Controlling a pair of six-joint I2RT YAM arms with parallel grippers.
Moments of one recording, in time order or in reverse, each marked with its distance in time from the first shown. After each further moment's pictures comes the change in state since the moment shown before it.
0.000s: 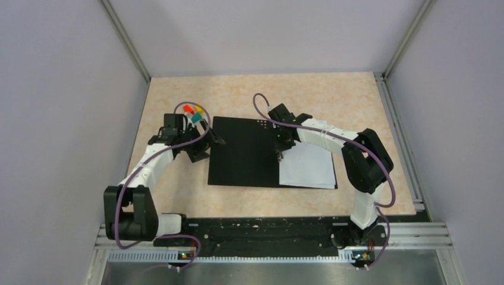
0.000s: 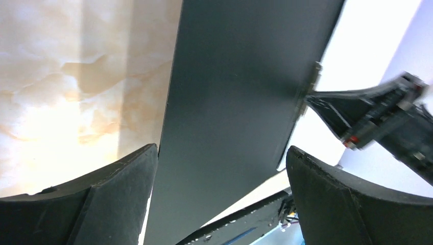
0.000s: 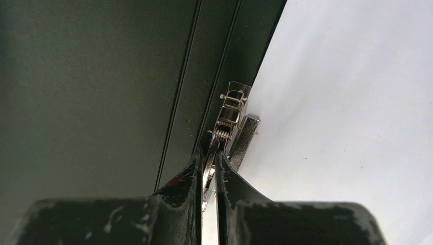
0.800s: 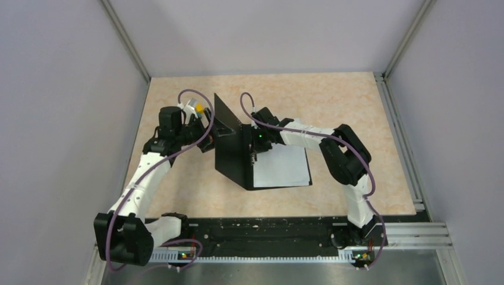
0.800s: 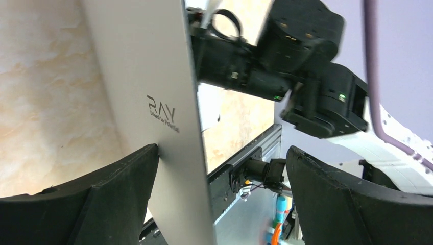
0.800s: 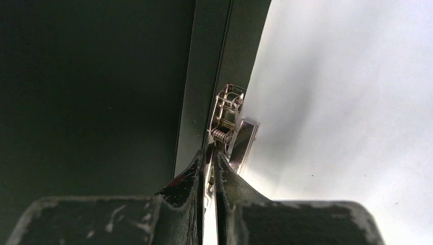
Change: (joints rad) left arm -0.066 -0.211 0.031 0.115 0.254 -0.135; right arm 0.059 0.166 0.071 0.215 -0.195 0.196
